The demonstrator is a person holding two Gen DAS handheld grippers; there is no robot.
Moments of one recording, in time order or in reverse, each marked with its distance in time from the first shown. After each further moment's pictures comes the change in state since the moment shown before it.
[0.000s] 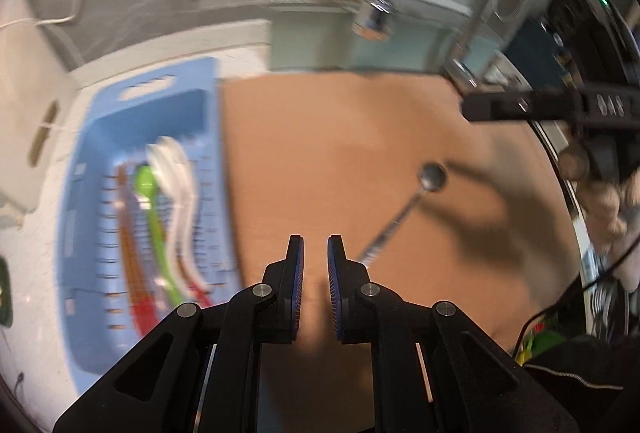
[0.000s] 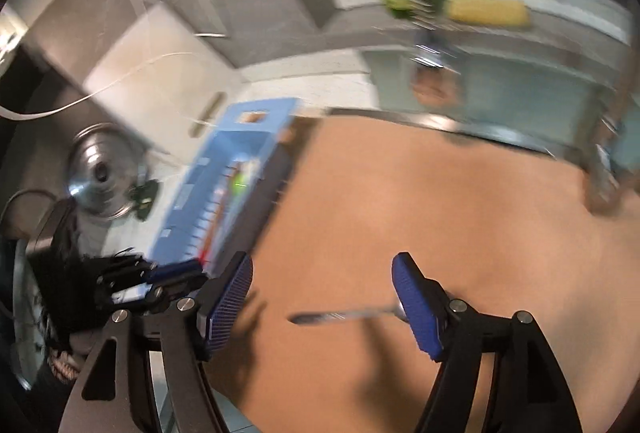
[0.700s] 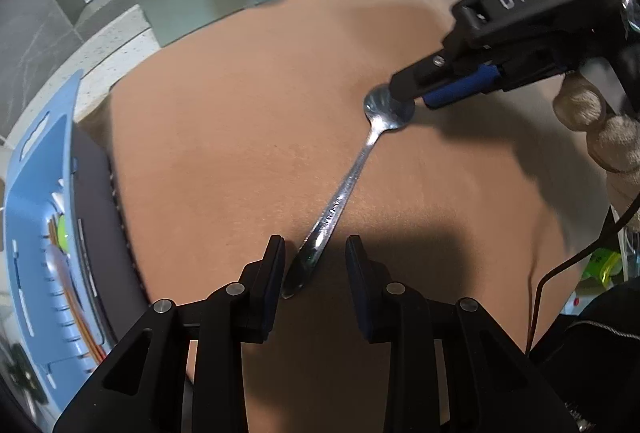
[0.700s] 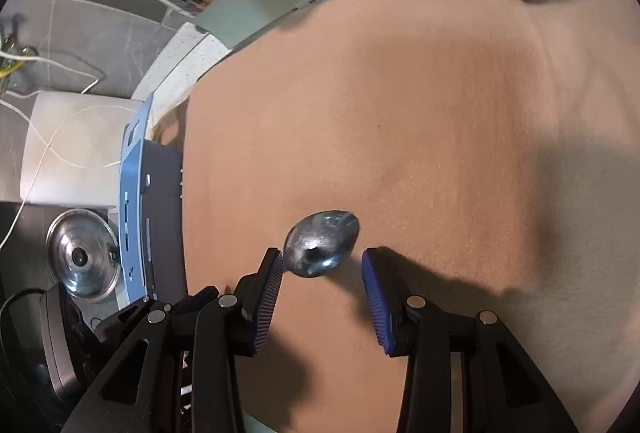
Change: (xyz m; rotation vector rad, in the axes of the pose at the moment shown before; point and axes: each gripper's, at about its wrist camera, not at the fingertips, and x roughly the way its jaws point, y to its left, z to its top) left arm 0.082 -0.066 0.007 0.283 0.181 0.019; right arm 0.056 -0.097 -0.039 0.449 0.152 0.015
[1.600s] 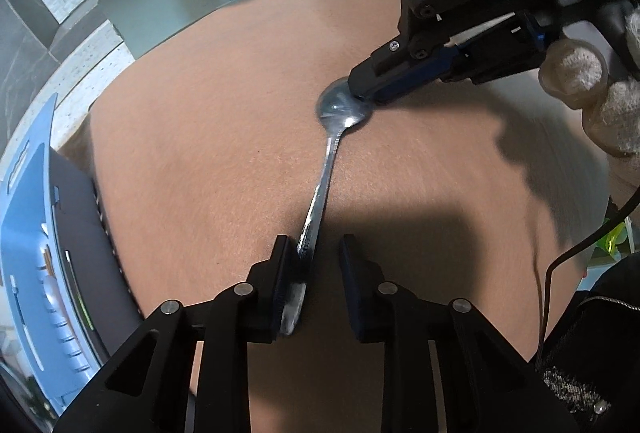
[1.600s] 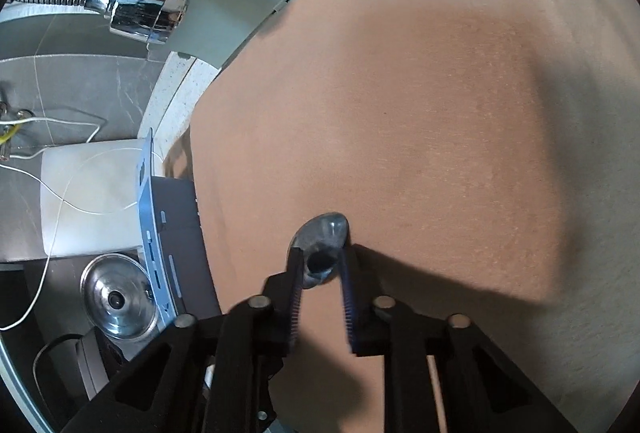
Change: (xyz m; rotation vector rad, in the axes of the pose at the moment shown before) left arm -0.001 -0.014 -0.007 0.100 0.013 -0.024; right arm 0.013 -0.001 0.002 0.178 -0.008 0.117
